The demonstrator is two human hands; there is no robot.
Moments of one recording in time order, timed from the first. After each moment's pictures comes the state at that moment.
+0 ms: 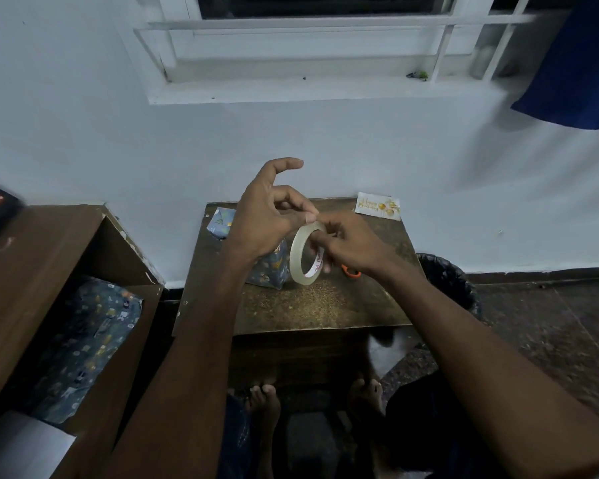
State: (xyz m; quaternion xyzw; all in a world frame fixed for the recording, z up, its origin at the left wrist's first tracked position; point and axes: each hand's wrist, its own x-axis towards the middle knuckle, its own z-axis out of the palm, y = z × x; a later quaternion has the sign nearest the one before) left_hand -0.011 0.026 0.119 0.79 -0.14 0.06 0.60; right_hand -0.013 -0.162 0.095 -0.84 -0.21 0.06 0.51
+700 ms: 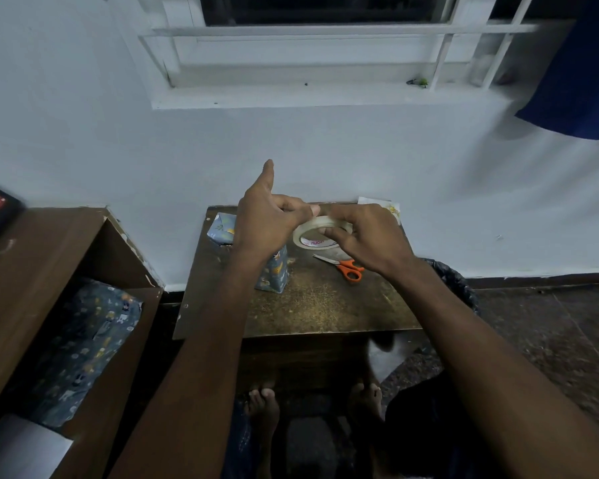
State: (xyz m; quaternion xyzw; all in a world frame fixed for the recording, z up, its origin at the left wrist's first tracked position) left_hand -0.009 0.016 0.123 0.82 -0.02 0.08 0.56; right_hand -0.010 -0.183 0.108 -0.92 -0.24 -0.15 0.28
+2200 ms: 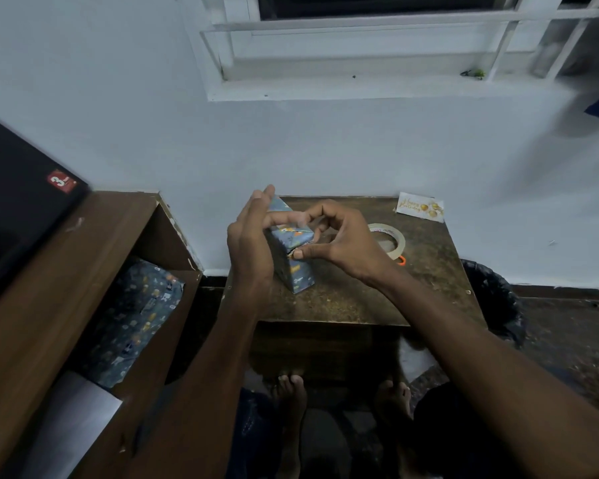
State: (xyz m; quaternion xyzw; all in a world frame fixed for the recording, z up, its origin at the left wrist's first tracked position) left_hand -0.074 0.060 0.104 0.64 0.10 0.19 0.74; right_hand -0.022 -0.095 0.084 -0.73 -0.28 0.02 0.62
